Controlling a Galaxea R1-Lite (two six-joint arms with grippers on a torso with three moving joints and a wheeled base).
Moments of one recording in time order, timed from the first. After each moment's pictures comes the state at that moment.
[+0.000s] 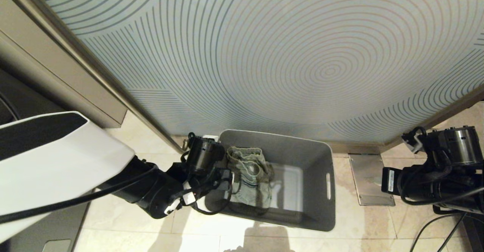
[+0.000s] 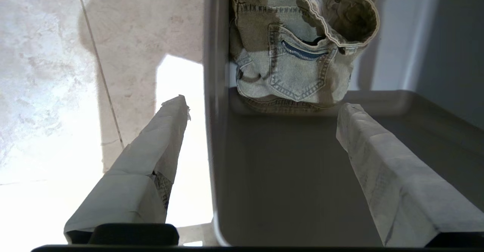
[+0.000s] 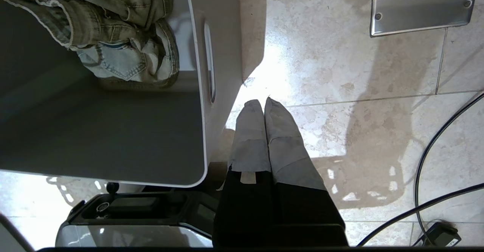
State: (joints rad) left arm -0.62 2.09 -0.97 -0.49 0.32 -0.23; right arm 0.12 1.58 -0.63 -0.28 0.00 0.33
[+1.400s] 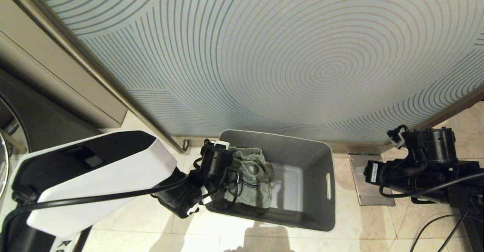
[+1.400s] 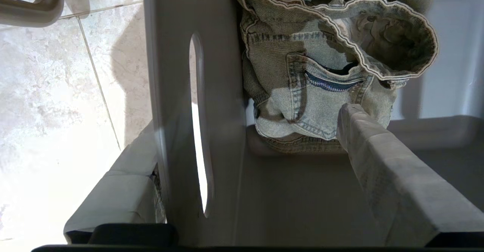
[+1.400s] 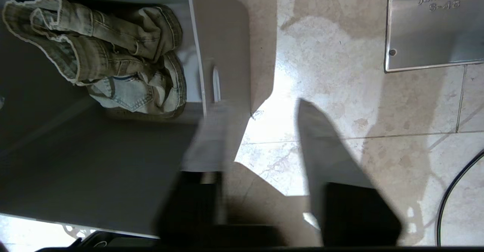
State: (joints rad) left arm -0.59 2.33 -1.07 -0.70 0.35 -0.09; right arm 0.12 1.74 -0.63 -0.52 0.01 0.33
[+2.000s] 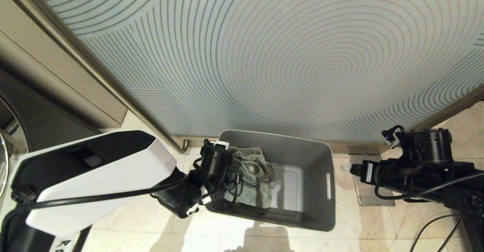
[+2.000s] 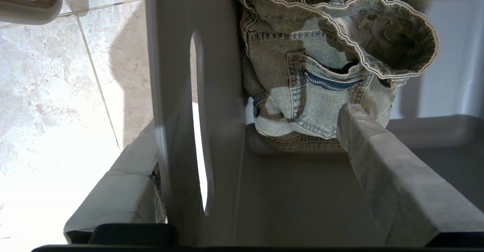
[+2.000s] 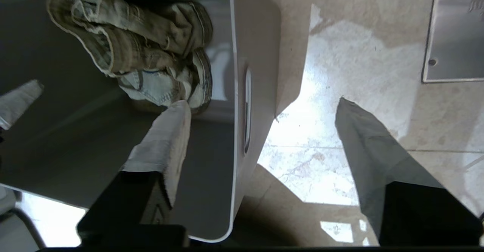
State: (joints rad) left arm -0.58 2.32 -1.07 -0.69 0.35 -0.09; right arm 0.12 1.77 -0.62 -0.58 0.11 0.32
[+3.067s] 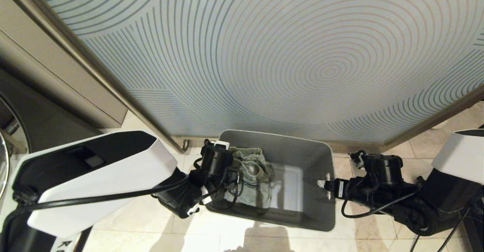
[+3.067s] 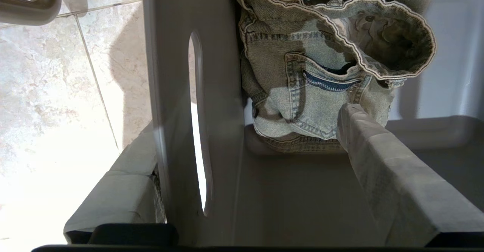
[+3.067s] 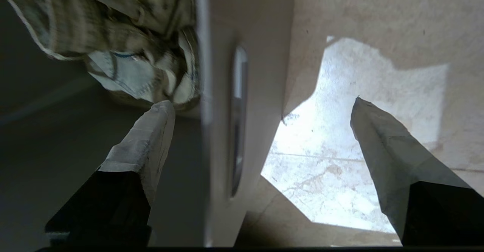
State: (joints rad) left arm -0.59 2.33 -1.08 -0.70 0.35 -0.09; right arm 0.17 2.16 -0.59 -0.99 0.11 0.32
